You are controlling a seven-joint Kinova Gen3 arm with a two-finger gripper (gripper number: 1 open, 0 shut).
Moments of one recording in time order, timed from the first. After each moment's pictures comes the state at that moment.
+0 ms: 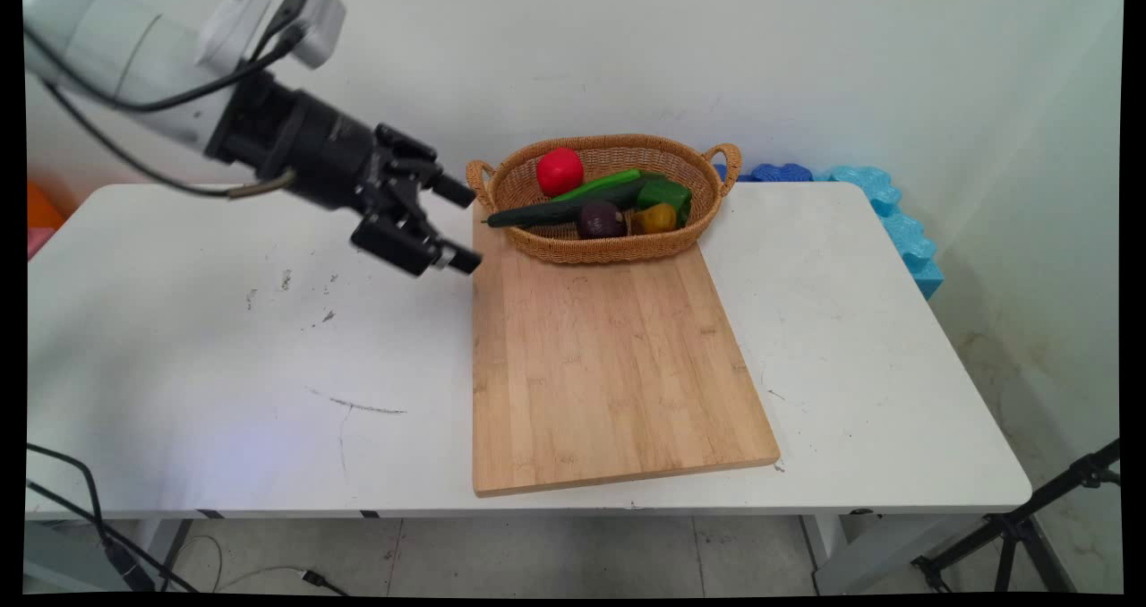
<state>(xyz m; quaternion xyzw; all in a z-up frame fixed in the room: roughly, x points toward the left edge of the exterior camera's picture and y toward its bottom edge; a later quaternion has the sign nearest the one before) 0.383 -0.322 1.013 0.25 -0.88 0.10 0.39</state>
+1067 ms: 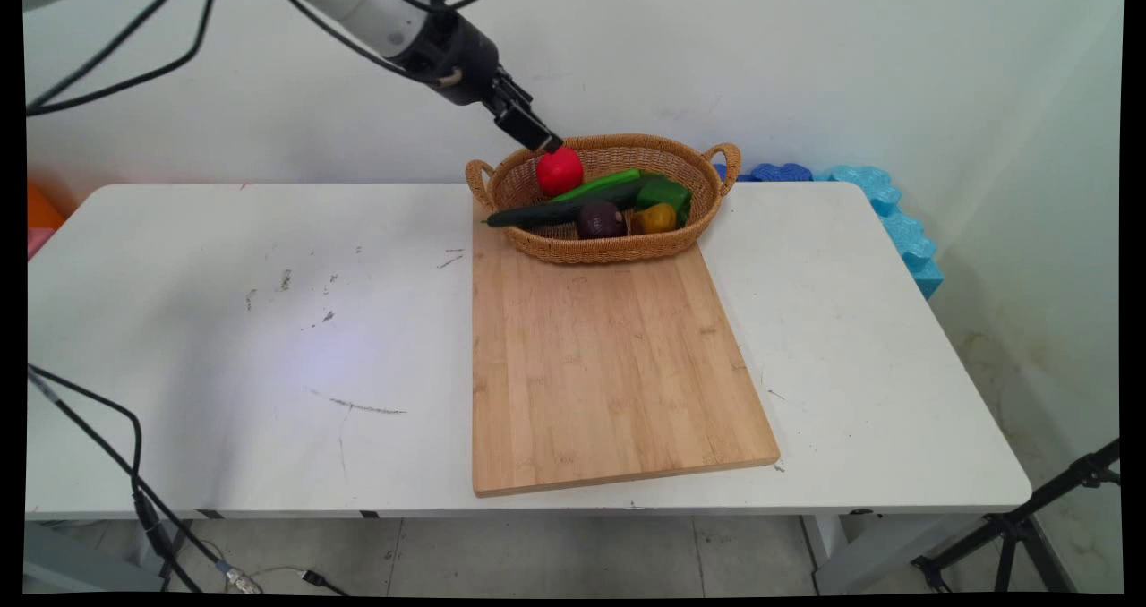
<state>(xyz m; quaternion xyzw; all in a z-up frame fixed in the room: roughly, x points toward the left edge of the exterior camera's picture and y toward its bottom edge) 0.349 -0.496 1.005 0.36 -0.86 0.18 0.31</state>
